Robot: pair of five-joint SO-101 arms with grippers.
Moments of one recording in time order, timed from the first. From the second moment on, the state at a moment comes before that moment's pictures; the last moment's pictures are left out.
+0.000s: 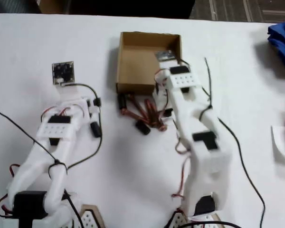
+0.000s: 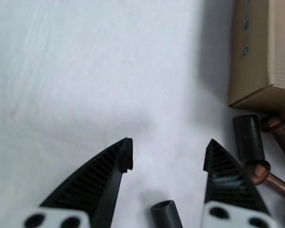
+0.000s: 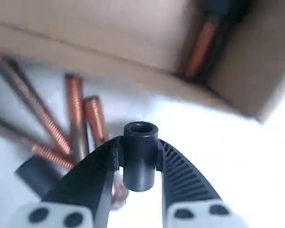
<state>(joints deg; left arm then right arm) -6.8 -18.0 54.2 22.5 11.2 -14.1 23.4 -1.6 69.8 5.2</state>
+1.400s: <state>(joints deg) 0.1 -5.9 32.4 51.0 2.9 -6.7 -21.0 76.3 -22.2 -0.8</state>
